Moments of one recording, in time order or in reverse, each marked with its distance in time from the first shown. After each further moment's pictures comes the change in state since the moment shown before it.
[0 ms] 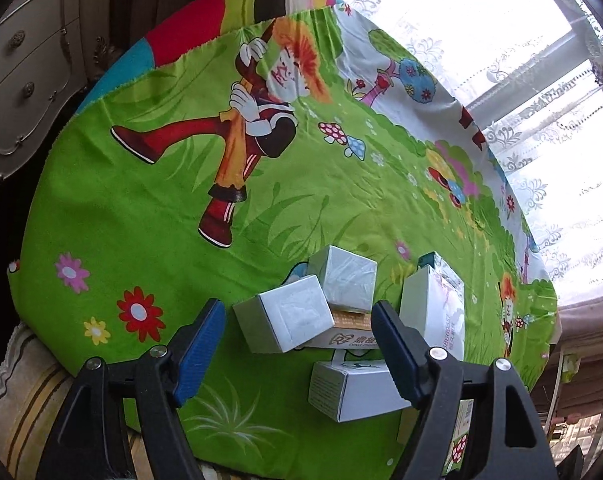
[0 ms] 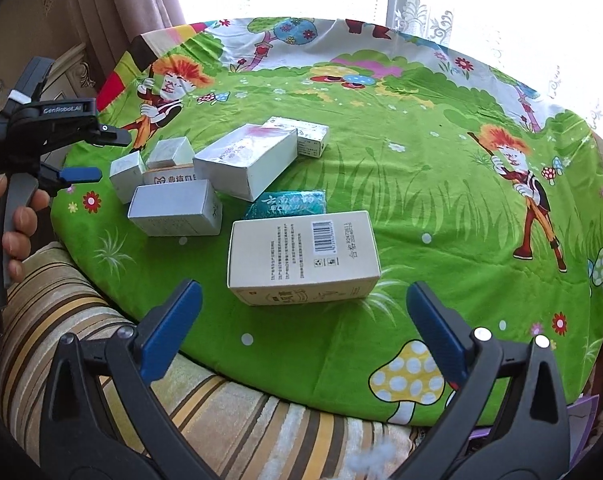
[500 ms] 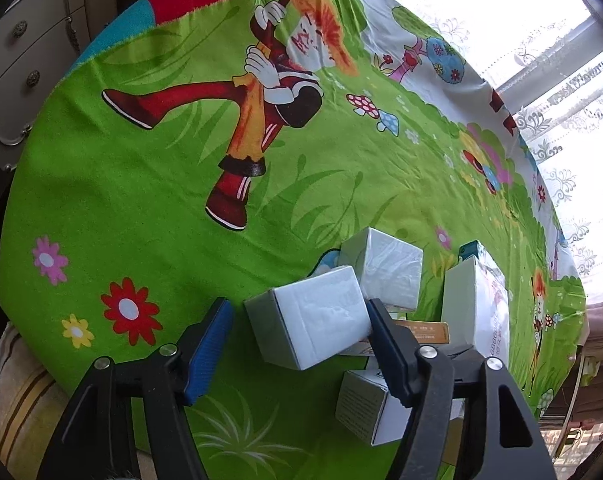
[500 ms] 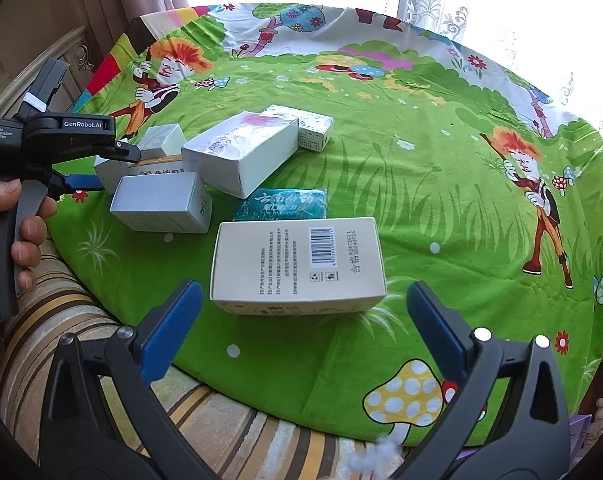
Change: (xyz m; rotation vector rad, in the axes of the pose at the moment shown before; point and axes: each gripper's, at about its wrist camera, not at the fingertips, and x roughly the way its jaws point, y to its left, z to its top) left arm 0.028 0.006 -0.006 0.012 0.023 0.067; right arm 0.020 -0.001 0.006 -0.024 0.036 0.017
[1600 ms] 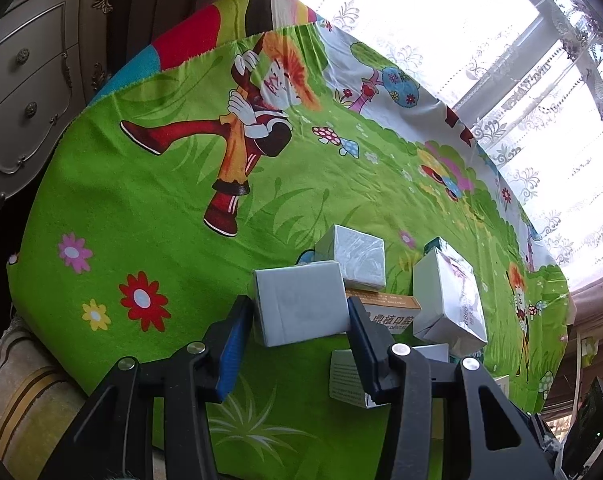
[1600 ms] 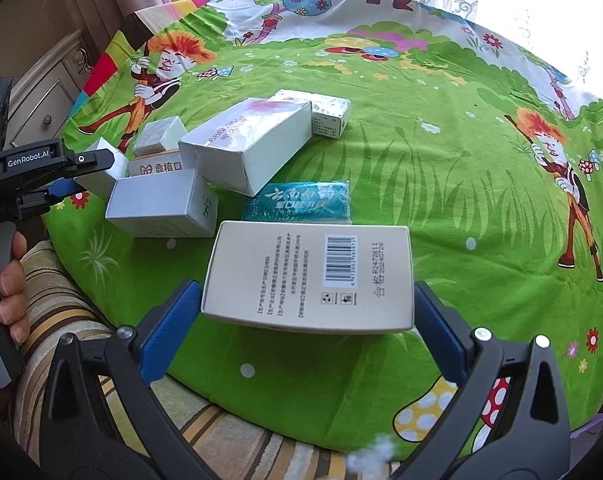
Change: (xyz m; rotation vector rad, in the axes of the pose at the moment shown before) left arm -0.030 0.000 -0.026 0.077 -0.164 -0.076; right arm 0.028 -0.001 0.003 0.056 0.040 0.056
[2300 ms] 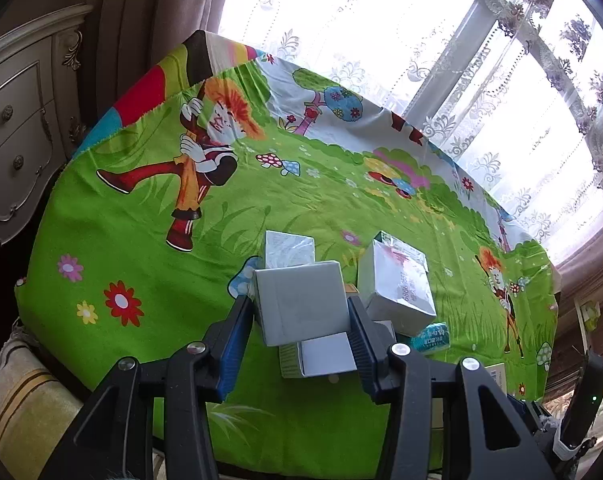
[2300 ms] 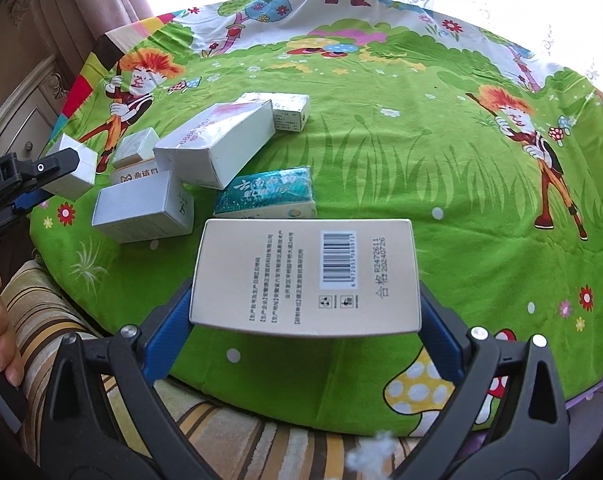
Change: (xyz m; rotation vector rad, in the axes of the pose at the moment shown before) left arm -0.041 -0.041 -0.025 0.147 -0.107 -0.053; right arm -0.021 -0.015 -0.020 0.117 -0.038 -0.074
